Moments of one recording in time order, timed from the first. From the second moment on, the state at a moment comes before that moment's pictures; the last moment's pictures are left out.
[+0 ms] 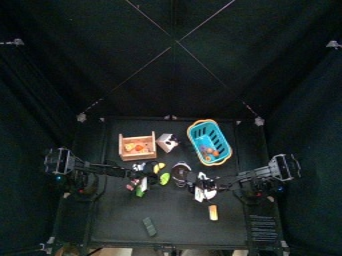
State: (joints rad) left arm 0.04 -0.11 0.92 0.24 -0.29 -0.42; right arm 0.10 -0.17 0.85 -0.25 0.15 0.67
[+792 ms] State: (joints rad) left arm 0.10 -0.54 1.14 0.30 -0.16 -0.42; right arm 0.19 0.00 0.53 0.22 0.25 0.71
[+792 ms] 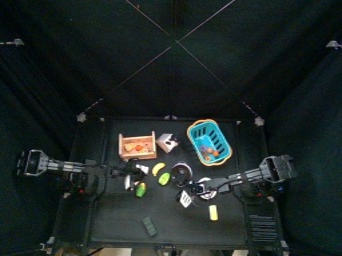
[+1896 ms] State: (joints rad) left arm 0.11 -0.63 1.22 0.26 -0.15 -0.43; right arm 0.33 0.46 -0.14 -0.05 0.75 0.98
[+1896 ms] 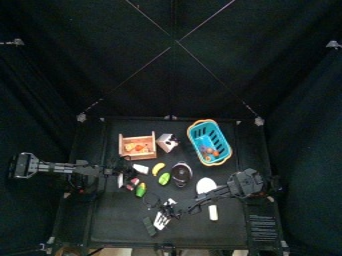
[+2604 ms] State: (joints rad) left arm 0.11 -0.63 1.23 0.25 -0.15 -0.42; right arm 0.37 0.67 -0.44 -0.22 0.96 1.09
